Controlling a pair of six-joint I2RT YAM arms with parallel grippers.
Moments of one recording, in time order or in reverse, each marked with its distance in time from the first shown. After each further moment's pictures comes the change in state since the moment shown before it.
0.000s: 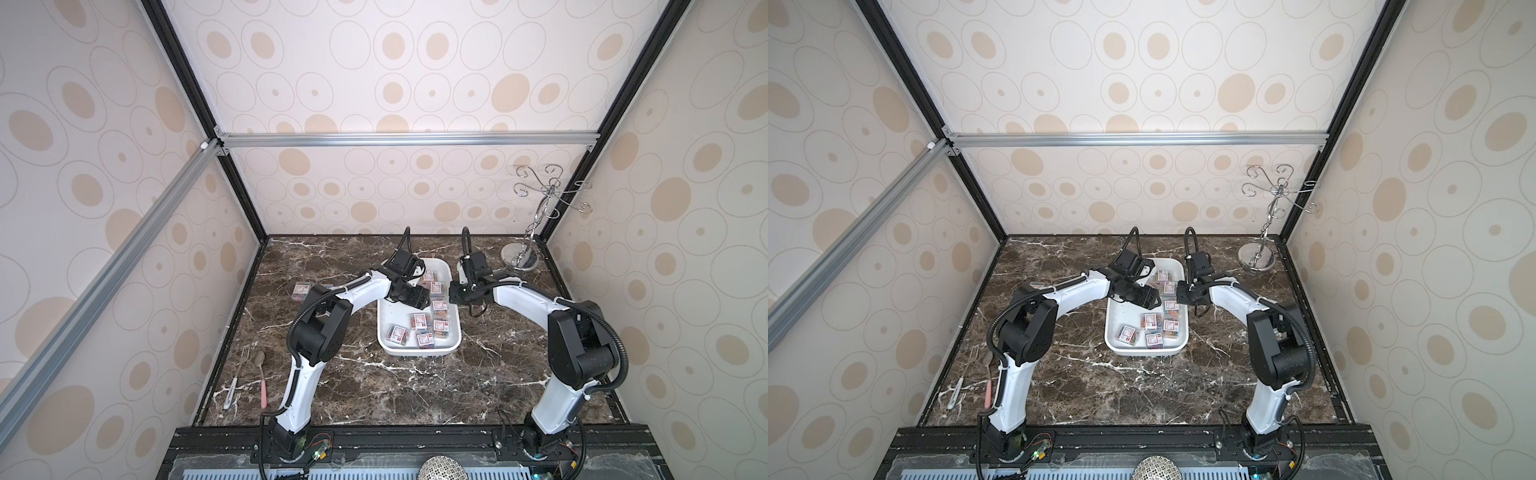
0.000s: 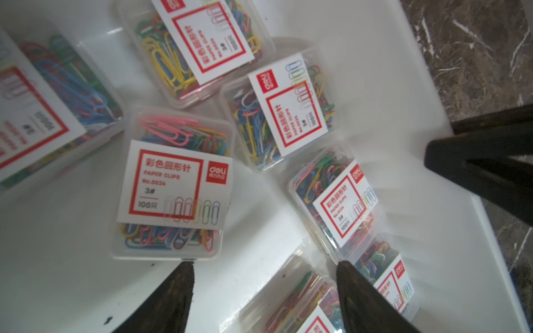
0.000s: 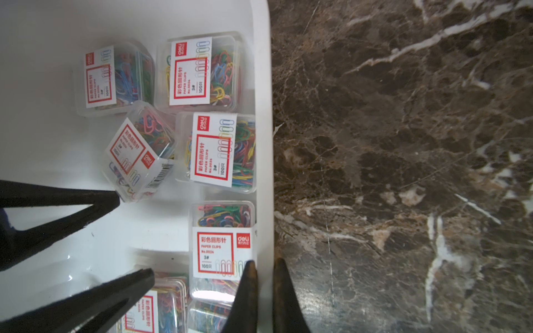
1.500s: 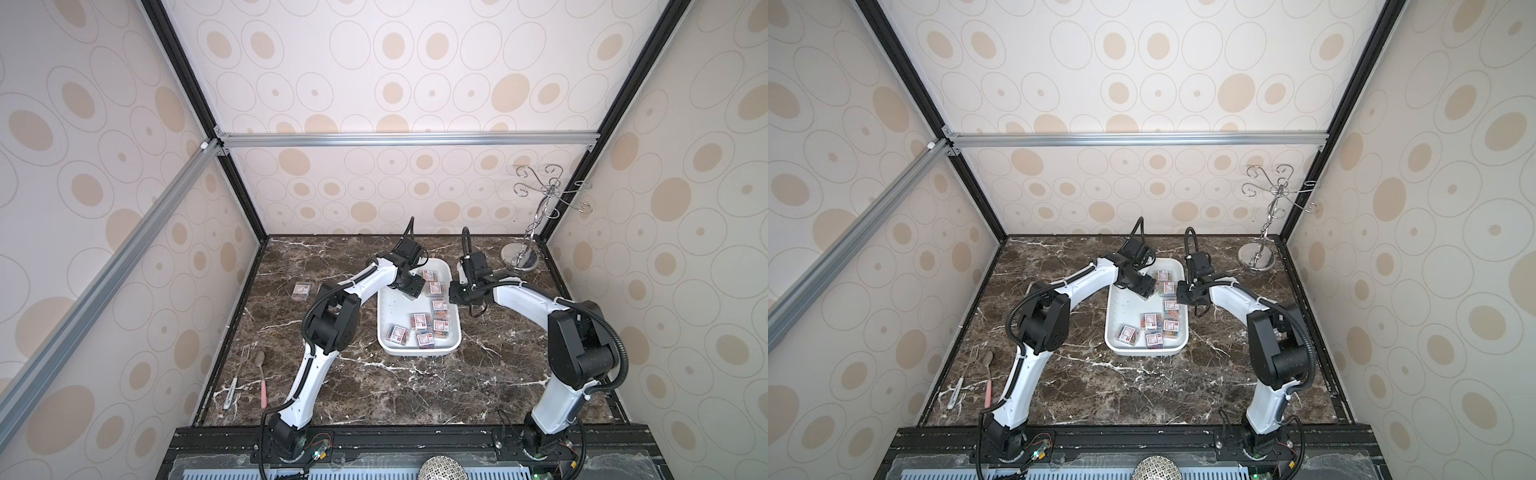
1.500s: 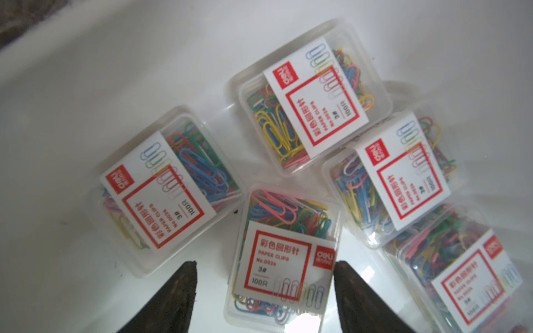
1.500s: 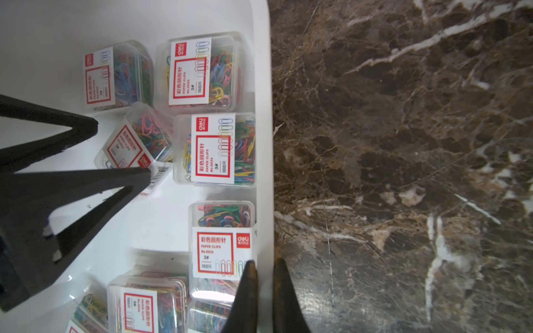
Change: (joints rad) left arm 0.040 0.217 0.383 -0.252 -0.222 0.134; right arm 0.000 0.000 0.000 0.000 0.000 0.000
